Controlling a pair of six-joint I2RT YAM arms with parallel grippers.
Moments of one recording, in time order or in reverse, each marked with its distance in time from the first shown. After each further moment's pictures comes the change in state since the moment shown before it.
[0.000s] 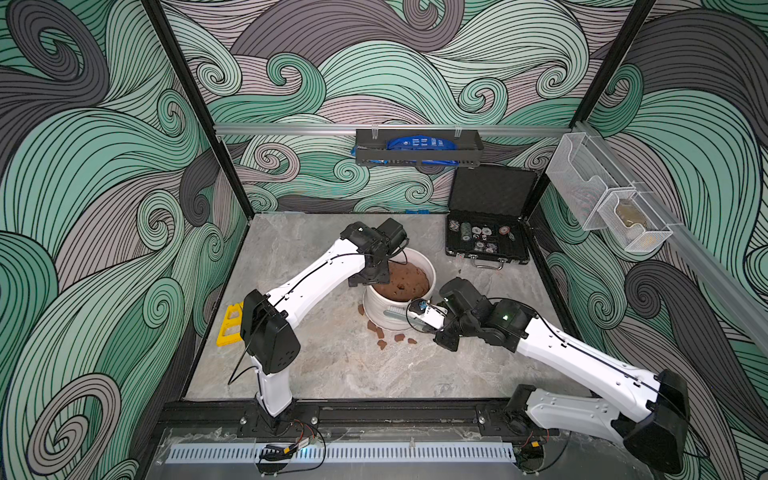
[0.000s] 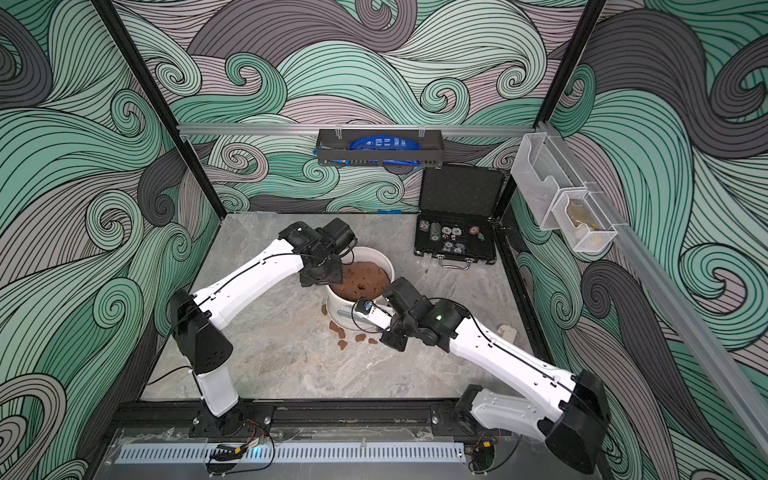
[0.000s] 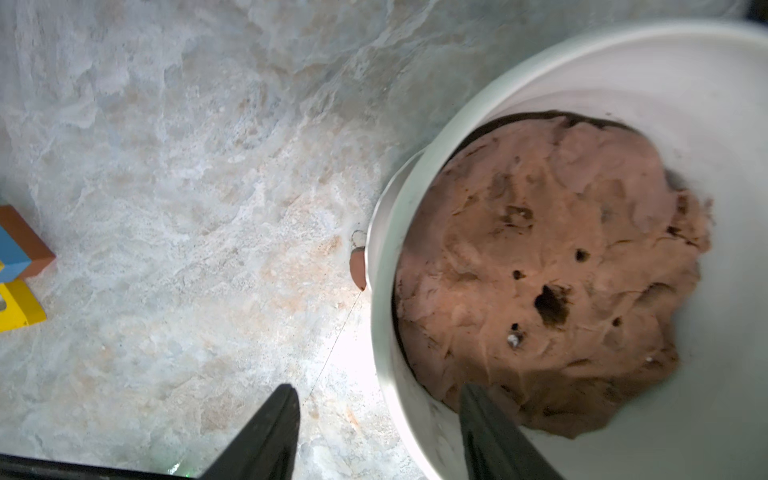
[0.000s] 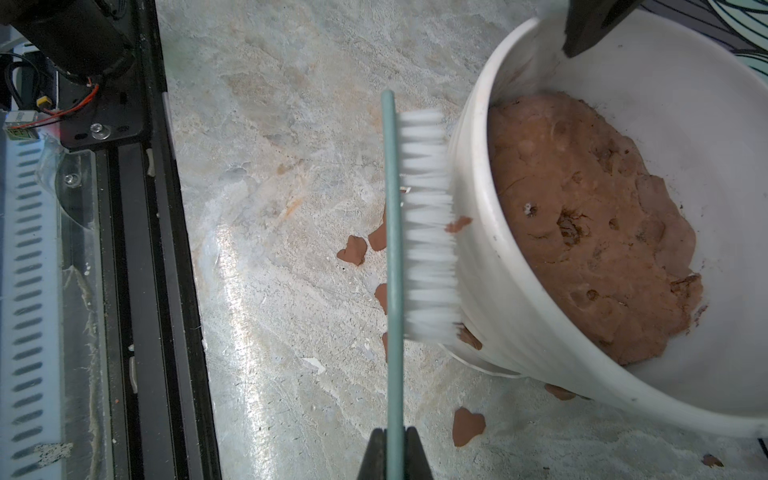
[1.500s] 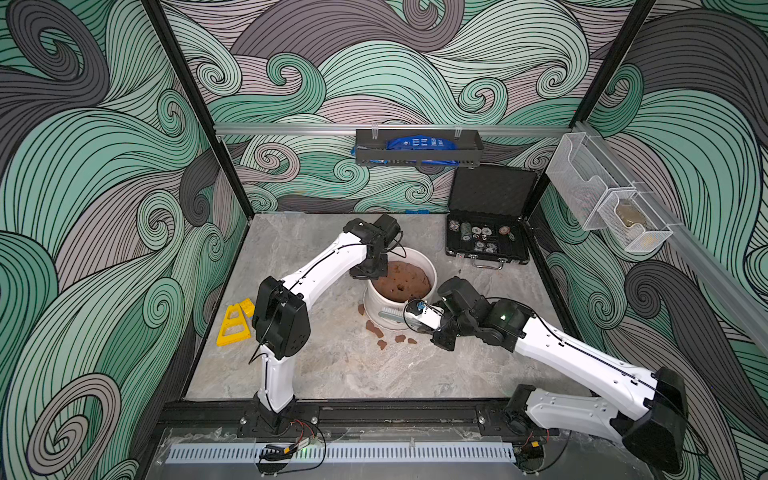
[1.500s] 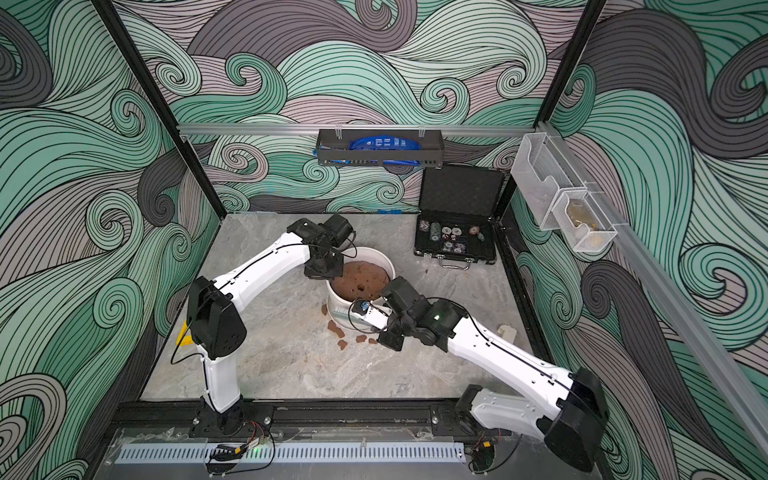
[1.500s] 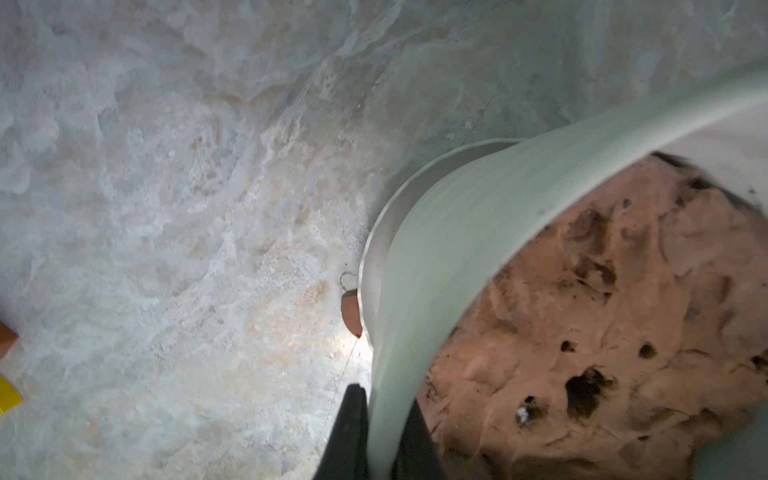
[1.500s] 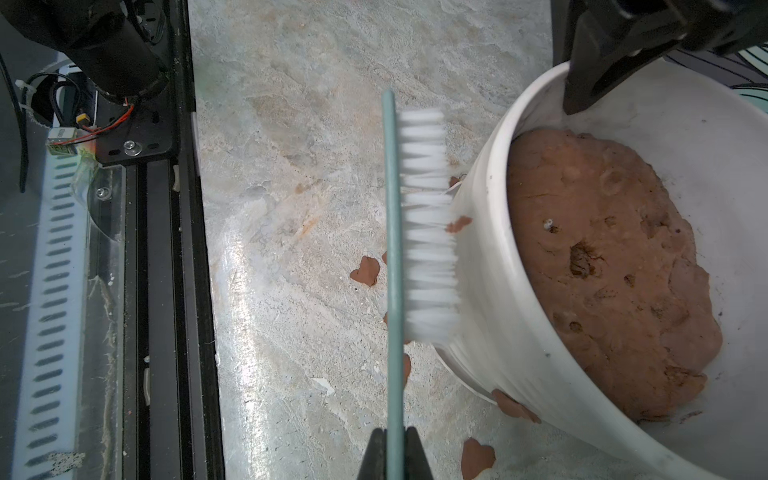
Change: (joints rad) left arm 0.100 0.122 0.031 0.116 0.093 0.275; right arm 0.011 0.024 -0.001 0.043 -0.047 -0.016
